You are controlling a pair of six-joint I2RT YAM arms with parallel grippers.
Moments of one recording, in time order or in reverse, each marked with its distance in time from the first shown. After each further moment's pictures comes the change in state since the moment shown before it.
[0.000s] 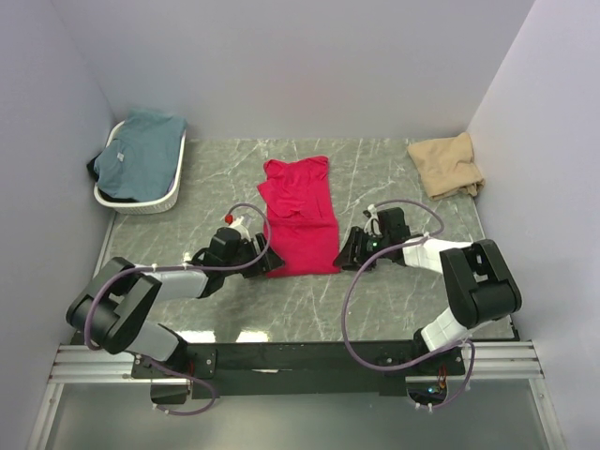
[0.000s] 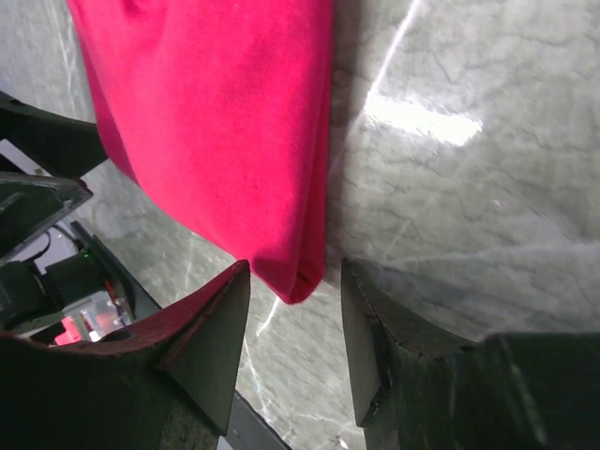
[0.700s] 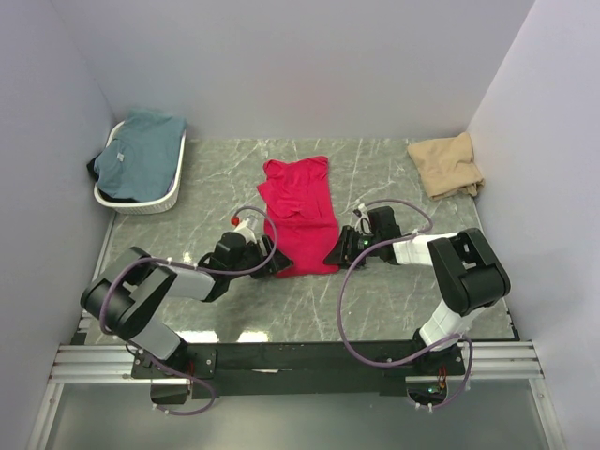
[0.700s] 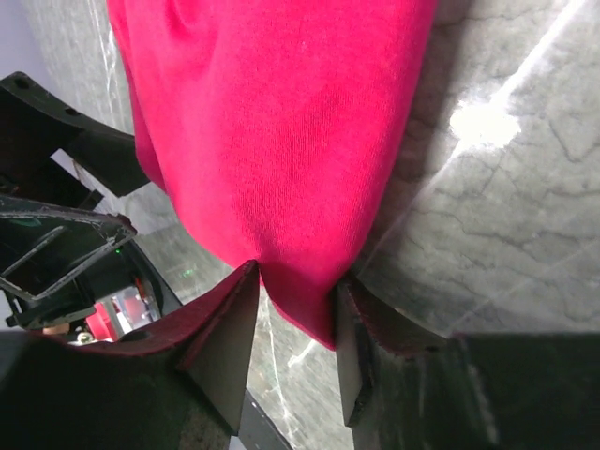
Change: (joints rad) left arm -0.055 0.098 -0.029 0.213 -0.002 -0.045; right arm 0.055 0.102 0.022 0.142 -0.053 0.085
